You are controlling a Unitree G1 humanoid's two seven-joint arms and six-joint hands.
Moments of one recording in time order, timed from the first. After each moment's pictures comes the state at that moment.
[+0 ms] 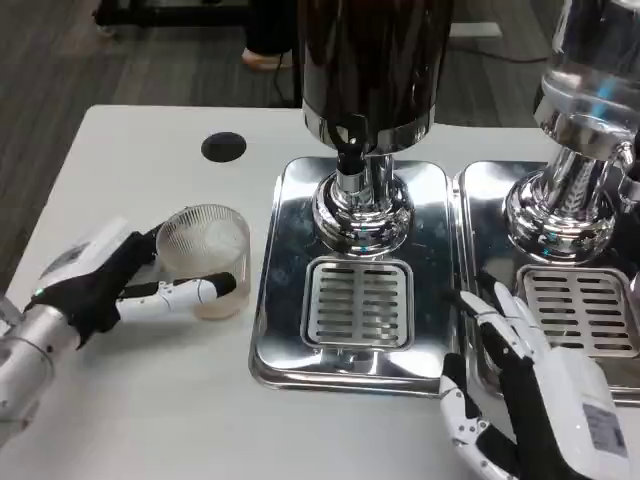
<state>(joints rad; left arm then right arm) -0.52 0.56 -0.22 1.14 0.46 -0.66 0.02 0.47 -0.23 0.32 -0.20 -0.75 -0.16 -0.44</state>
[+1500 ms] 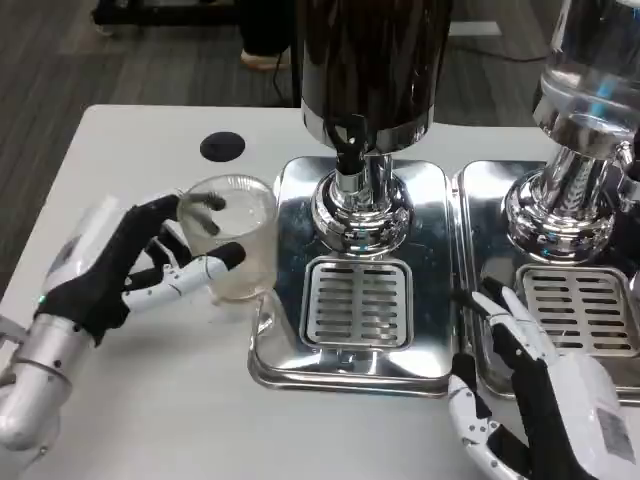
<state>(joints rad) -0.47 0.49 -0.14 1.16 0.40 -0.91 0.17 0.48 -0.21 0.29 -0.20 -0.69 -0.22 -0.42</state>
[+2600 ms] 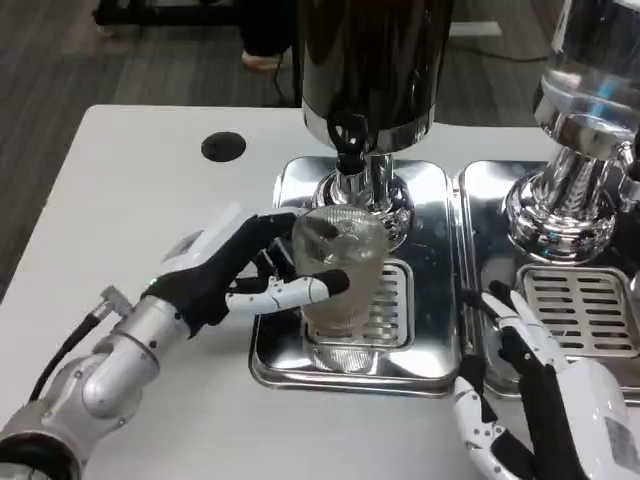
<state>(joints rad) -0.58 0.38 -0.29 1.19 0.45 -0.88 0.07 0.54 -0.16 0.28 -0.24 -0.71 -0.22 -0.42</state>
